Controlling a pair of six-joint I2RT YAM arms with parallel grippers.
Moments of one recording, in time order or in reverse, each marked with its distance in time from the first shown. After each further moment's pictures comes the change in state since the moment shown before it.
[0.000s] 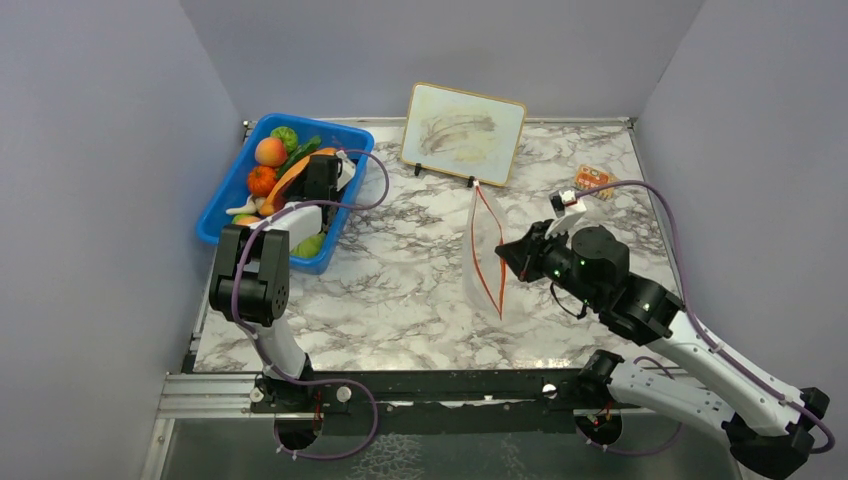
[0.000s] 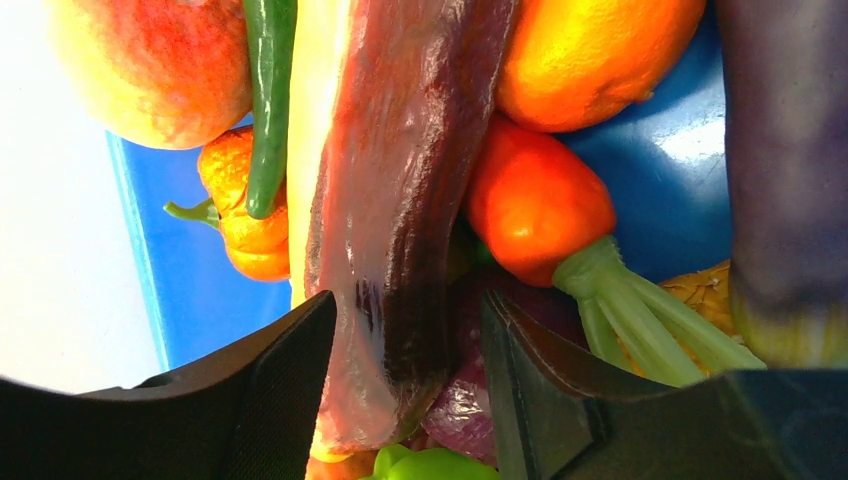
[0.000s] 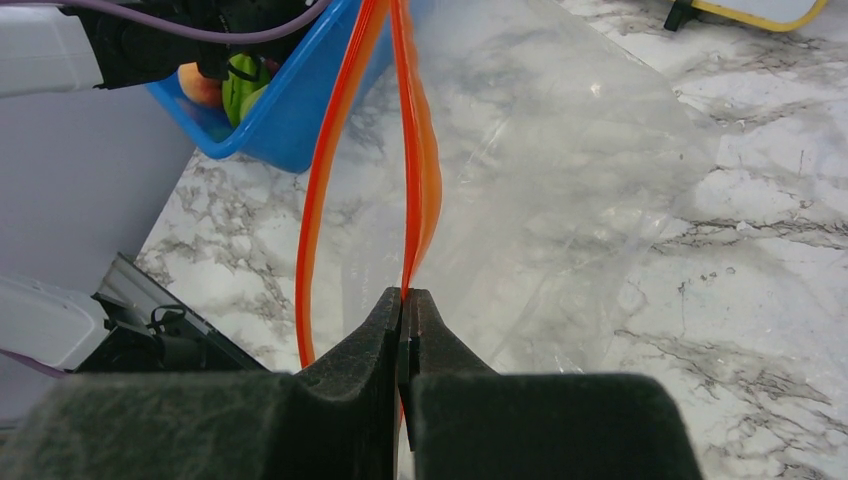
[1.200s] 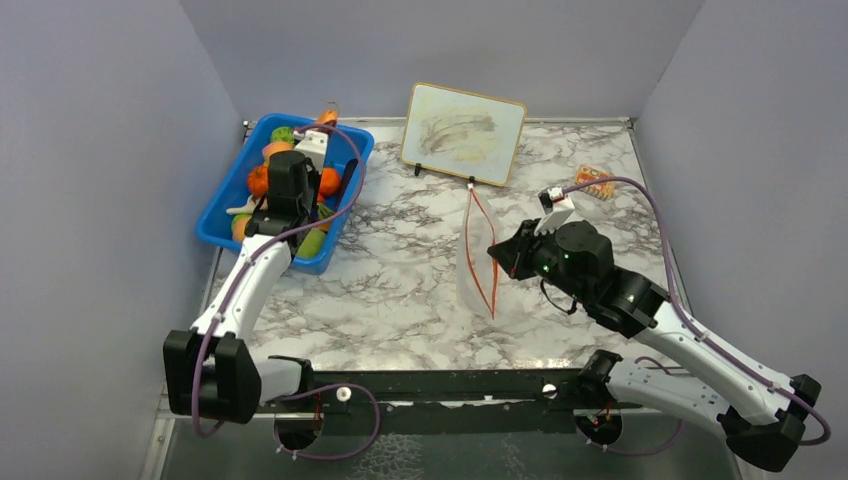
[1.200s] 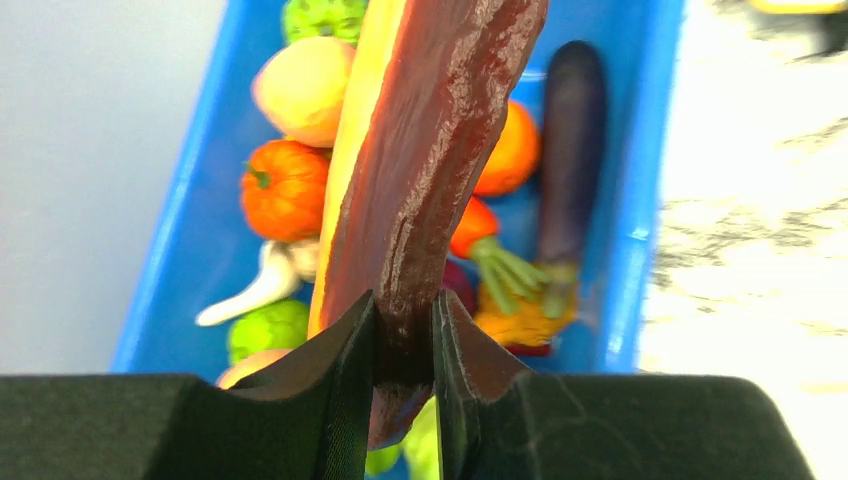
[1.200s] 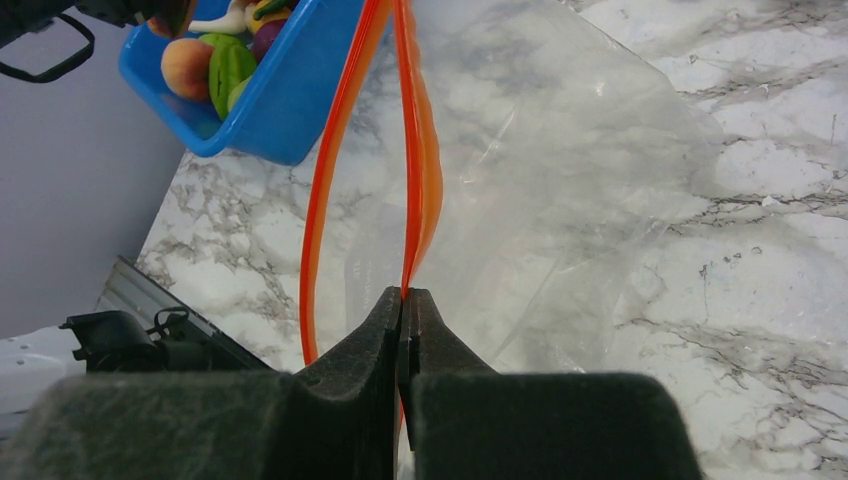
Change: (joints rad) left arm 0.006 -0.488 -0.049 -0.175 0.225 -0.393; right arm 0.000 0.070 0.000 0.015 0.000 0.054
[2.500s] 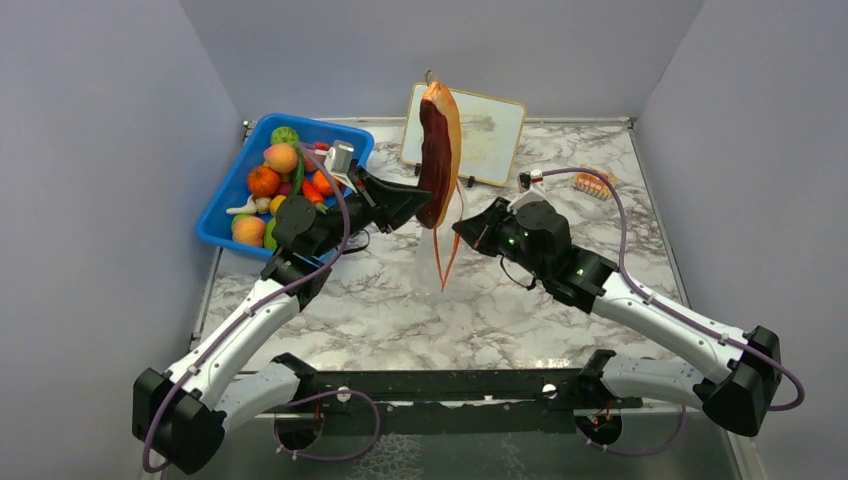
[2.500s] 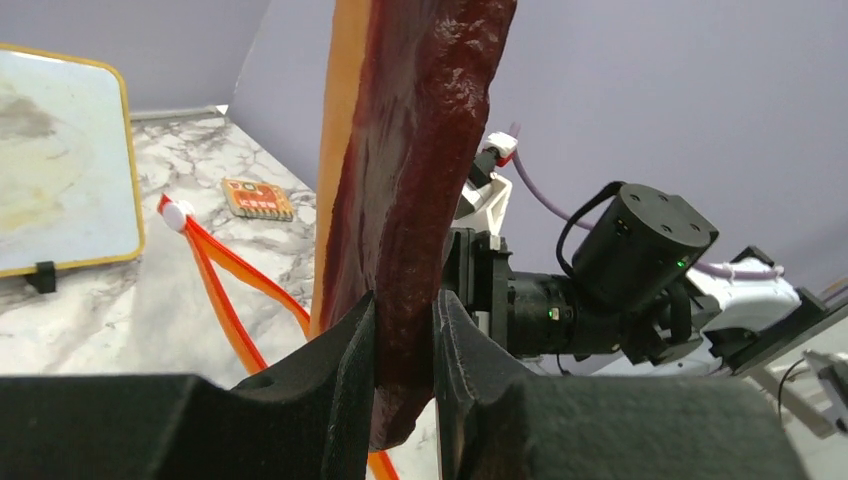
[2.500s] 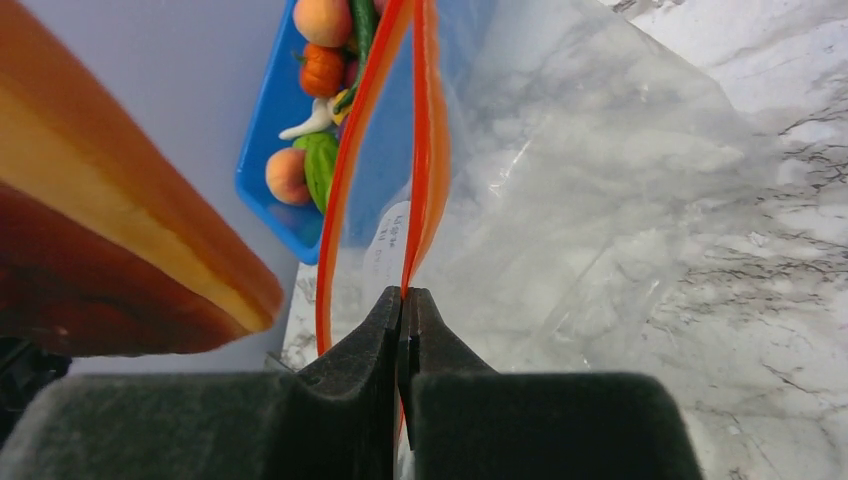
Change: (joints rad) left arm -0.358 -0.309 -0.200 0.642 0.797 -1.019; right arm 0.000 0.270 0.032 0.282 0.022 0.331
